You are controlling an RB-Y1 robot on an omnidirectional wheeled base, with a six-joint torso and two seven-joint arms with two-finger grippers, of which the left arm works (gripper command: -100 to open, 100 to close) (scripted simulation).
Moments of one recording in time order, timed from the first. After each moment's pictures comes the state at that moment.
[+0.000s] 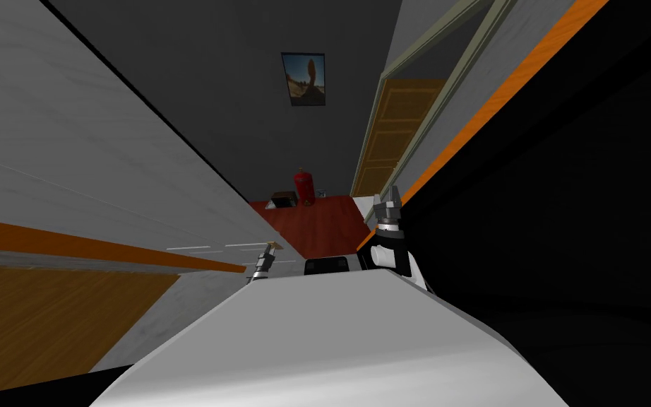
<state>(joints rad) 0.28 0.07 0.62 -0.94 -0.75 -1.10 -2.44</state>
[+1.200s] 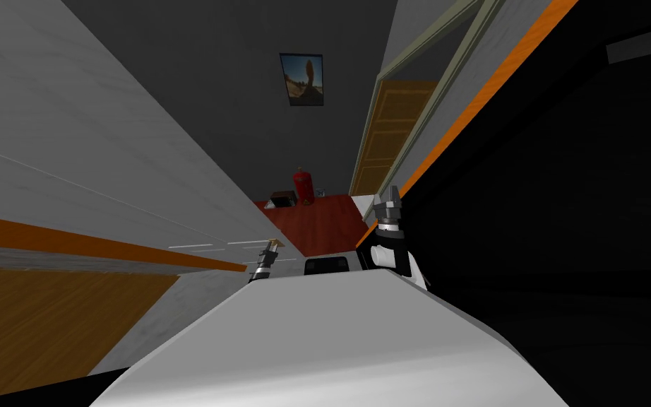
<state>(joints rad) 0.24 0.10 0.56 -0.89 -0.68 -1.09 -2.15</state>
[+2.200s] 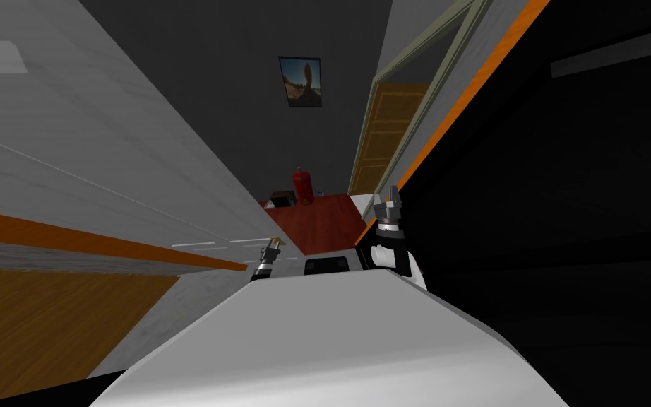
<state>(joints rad) 0.21 0.12 0.50 -0.86 -0.61 -1.08 -1.90</state>
